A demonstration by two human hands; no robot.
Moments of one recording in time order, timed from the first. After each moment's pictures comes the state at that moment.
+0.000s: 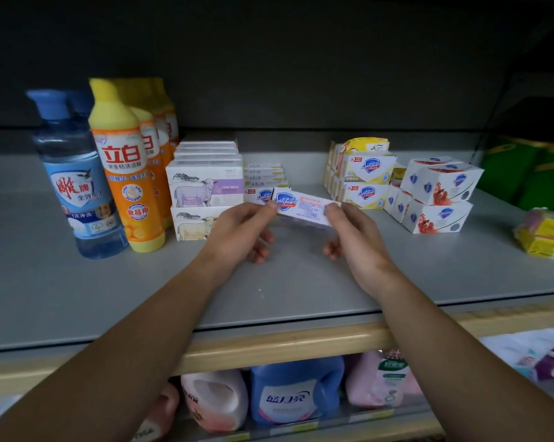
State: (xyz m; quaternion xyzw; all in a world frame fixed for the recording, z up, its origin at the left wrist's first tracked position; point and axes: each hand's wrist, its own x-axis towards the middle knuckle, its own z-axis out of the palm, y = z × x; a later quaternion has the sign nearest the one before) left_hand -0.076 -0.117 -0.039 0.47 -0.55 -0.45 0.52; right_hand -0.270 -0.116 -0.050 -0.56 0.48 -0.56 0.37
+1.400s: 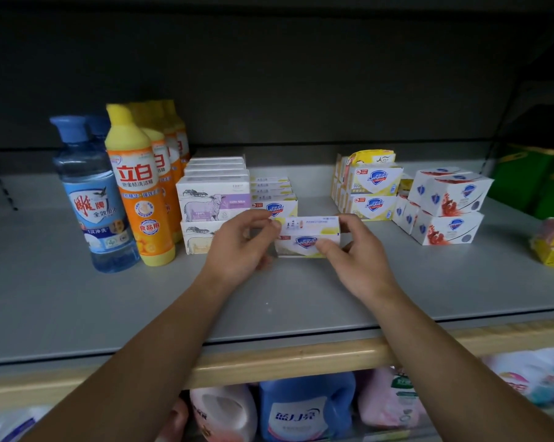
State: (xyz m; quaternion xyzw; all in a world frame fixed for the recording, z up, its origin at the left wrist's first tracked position) left_hand -0.073 -0.108 -0.038 0.49 -0.57 -0.36 0.56; right_hand -0.270 -0.116 -0.057 -0.66 0.50 -0.52 0.20
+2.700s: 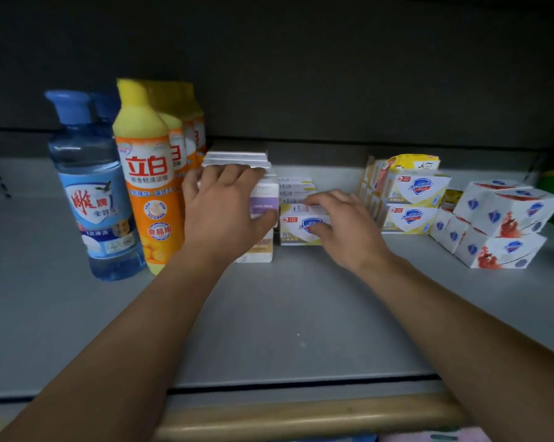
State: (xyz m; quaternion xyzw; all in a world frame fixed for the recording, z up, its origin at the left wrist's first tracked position) left_hand -0.015 -0.160 -0.009 0.61 -0.68 0.22 0.34; right_hand -0.215 -0.190 -0.025 -0.79 0.52 -0.32 -0.03
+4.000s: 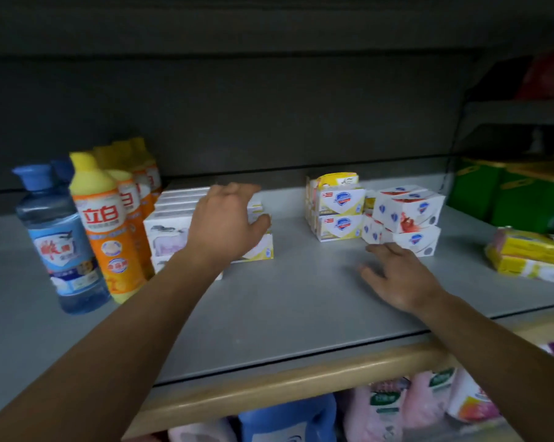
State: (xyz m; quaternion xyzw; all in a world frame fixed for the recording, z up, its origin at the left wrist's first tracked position) left_hand -0.100 -0.142 0.037 0.56 -0.74 0.14 0.34; right_hand -0.387 -0.116 -0.043 -0.69 0.70 -0.18 0.03
